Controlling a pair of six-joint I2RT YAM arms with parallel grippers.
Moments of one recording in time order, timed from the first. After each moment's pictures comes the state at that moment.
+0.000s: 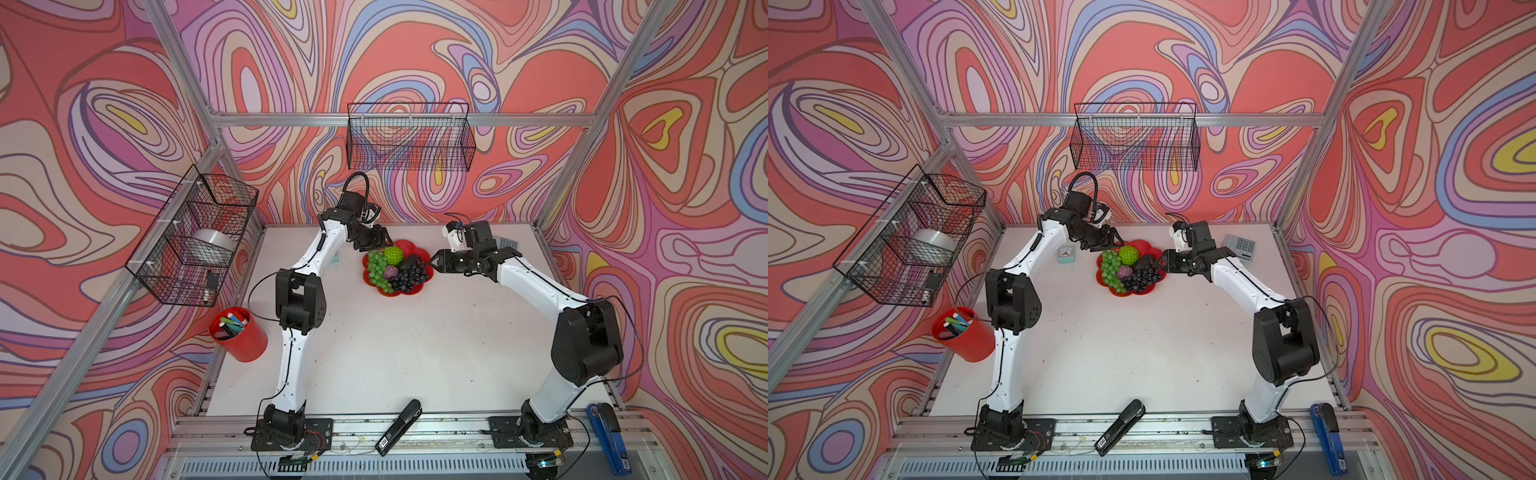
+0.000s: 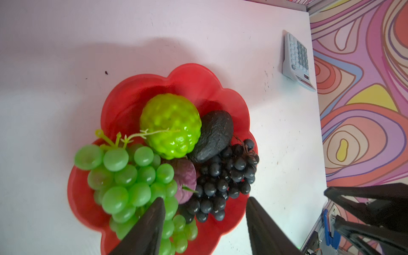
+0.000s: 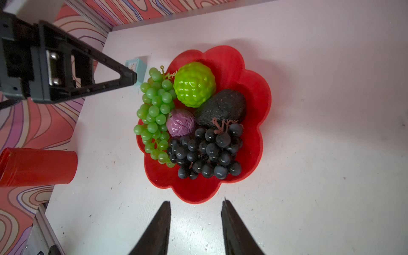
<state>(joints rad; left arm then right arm) -0.27 2.26 2.20 -0.96 0.53 -0.28 0.32 1.69 1.37 -0.43 -0.38 0.27</state>
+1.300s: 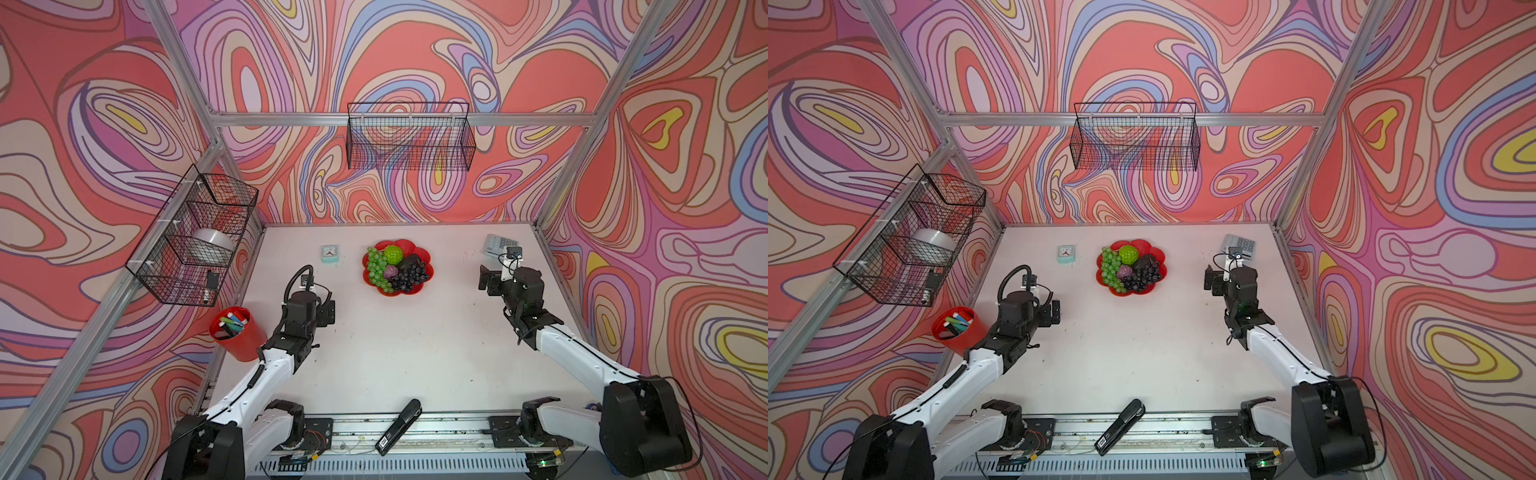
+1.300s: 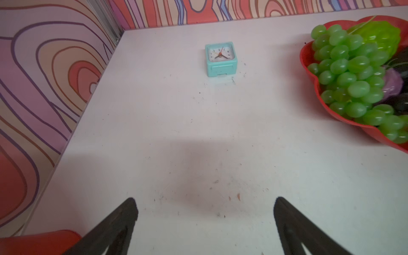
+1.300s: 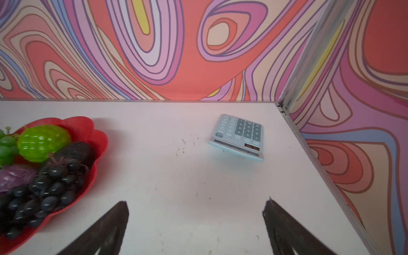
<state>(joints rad) -0.19 1.07 0.41 0.10 -0.29 -0.07 0.13 1.26 0.55 0.37 0.20 0.01</state>
